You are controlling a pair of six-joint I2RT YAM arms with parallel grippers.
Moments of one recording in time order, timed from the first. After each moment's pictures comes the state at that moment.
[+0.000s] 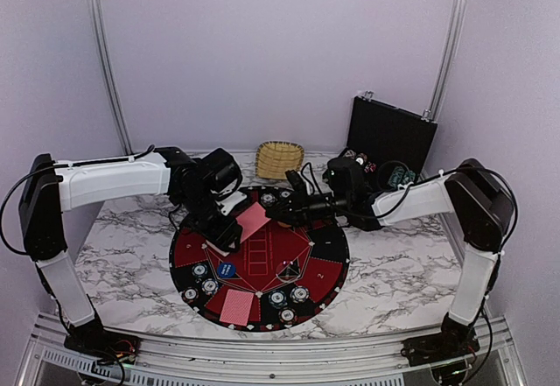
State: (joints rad) left arm -0.81 1.77 1.40 -0.94 0.10 -0.13; right arm 0.68 1.88 1.06 0.50 -0.85 1.08
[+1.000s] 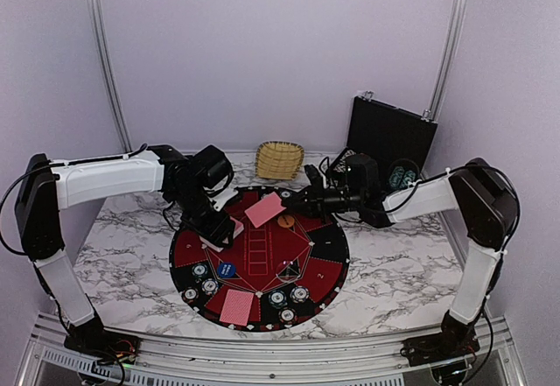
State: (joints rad) left arm -0.75 1.75 1.38 -0.94 0.10 -0.14; right arm 0.58 1.86 1.00 0.58 -0.86 1.15
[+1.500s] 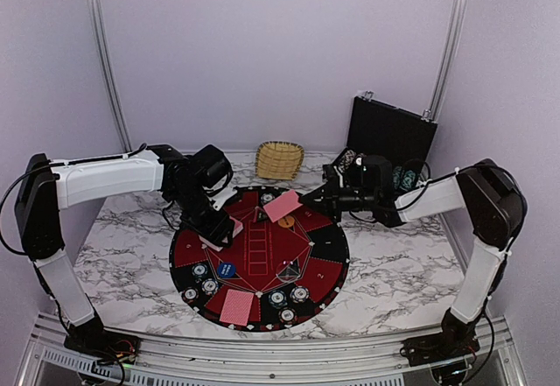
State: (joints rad) left arm -0.75 1.75 1.38 -0.94 0.10 -0.14; right arm 0.48 1.83 0.93 0.59 -0.86 1.15
